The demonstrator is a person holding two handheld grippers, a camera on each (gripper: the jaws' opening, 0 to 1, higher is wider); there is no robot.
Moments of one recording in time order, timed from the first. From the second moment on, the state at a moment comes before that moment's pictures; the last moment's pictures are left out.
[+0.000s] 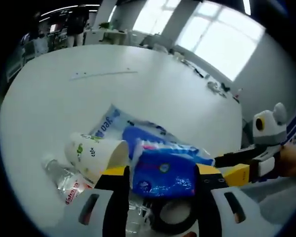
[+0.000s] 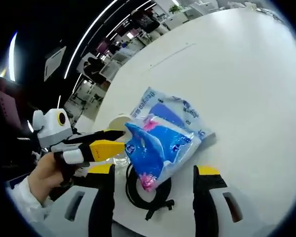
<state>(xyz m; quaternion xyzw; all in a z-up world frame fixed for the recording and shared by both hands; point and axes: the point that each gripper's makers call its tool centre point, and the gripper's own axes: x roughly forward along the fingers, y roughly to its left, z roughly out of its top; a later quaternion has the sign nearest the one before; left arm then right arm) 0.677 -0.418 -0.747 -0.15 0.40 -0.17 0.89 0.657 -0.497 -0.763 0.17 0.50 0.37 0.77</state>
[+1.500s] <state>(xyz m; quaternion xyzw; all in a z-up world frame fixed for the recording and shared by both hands) 0.668 -0.406 -0.736 -0.20 0.37 -0.11 0.90 0.668 -0.510 -0.763 0.16 0.50 0.35 0.77</state>
